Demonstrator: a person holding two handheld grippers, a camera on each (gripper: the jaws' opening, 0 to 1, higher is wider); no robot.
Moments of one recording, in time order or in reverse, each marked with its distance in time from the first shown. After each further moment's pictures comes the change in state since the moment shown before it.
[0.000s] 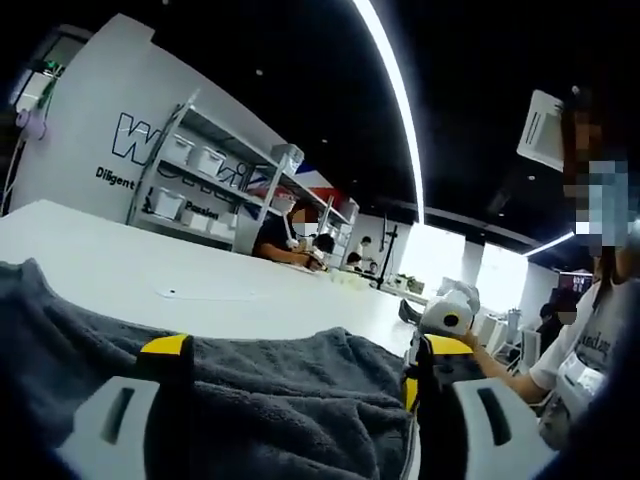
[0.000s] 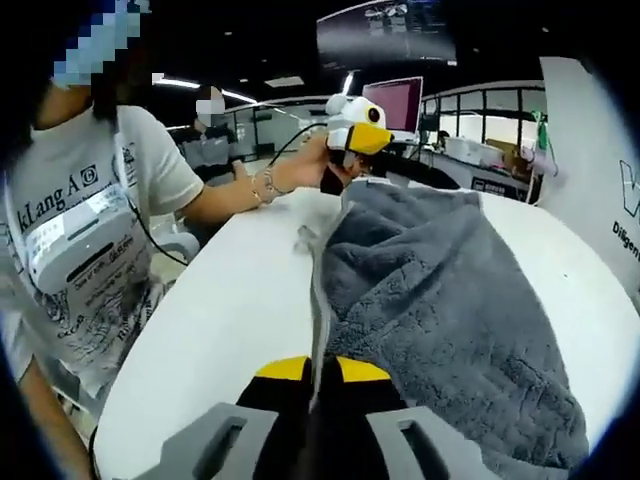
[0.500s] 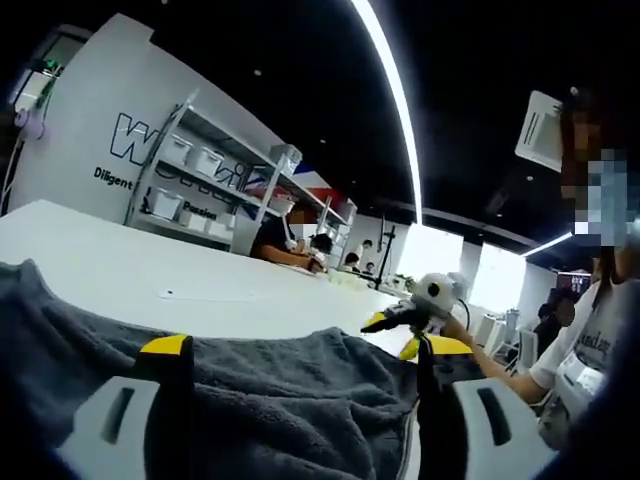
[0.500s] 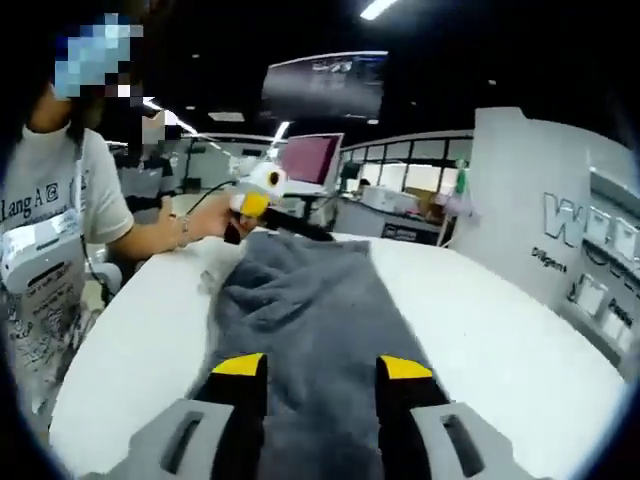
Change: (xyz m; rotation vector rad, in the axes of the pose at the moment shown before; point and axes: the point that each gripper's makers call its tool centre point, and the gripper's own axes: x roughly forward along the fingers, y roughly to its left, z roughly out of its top) left arm 0.000 -0.007 -0.001 0.001 -0.003 -0.011; right arm -0.107 -0.107 0.013 0.061 -0.239 -0.589
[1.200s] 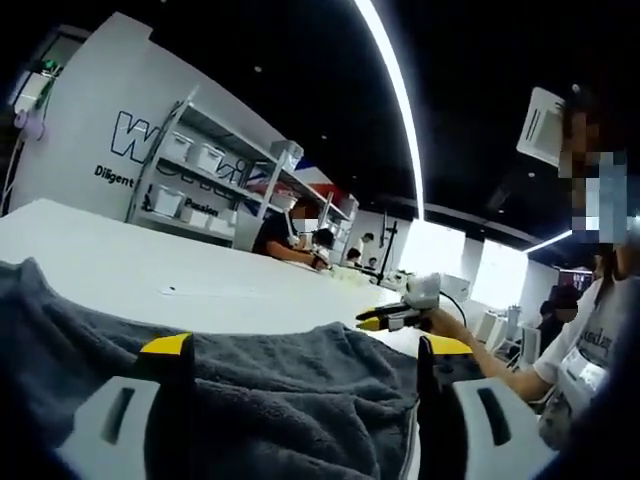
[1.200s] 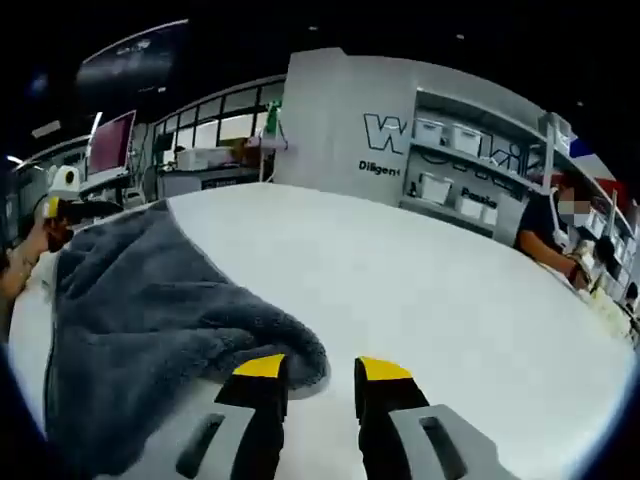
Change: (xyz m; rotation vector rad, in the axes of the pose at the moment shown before) left arm 0.001 0.006 -0.004 0.001 0.024 0.007; right arm -0.071 -0.110 -0.104 0.307 0.291 -0.551
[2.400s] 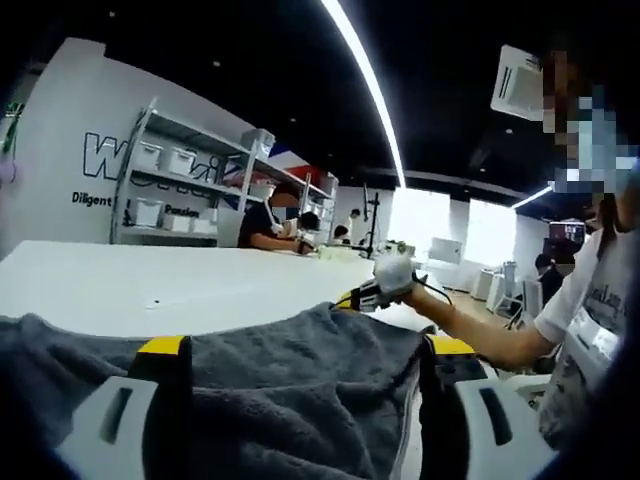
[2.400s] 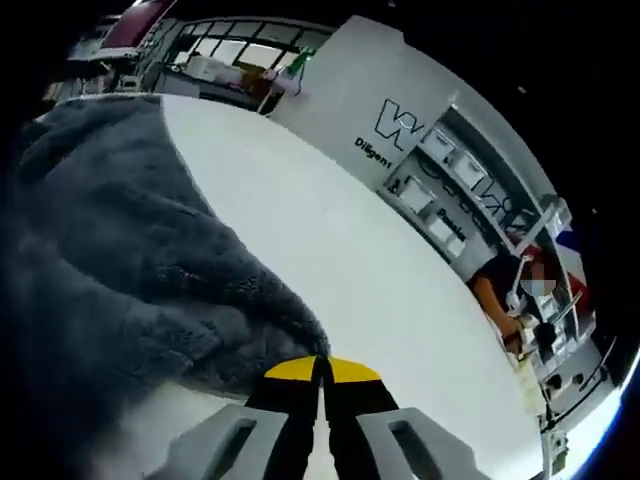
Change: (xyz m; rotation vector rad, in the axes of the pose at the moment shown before) left arm 0.001 -0.032 0.001 0.166 0.065 -0.062; right arm 0.020 -0.035 -0.010 -0.402 0.181 -0.272
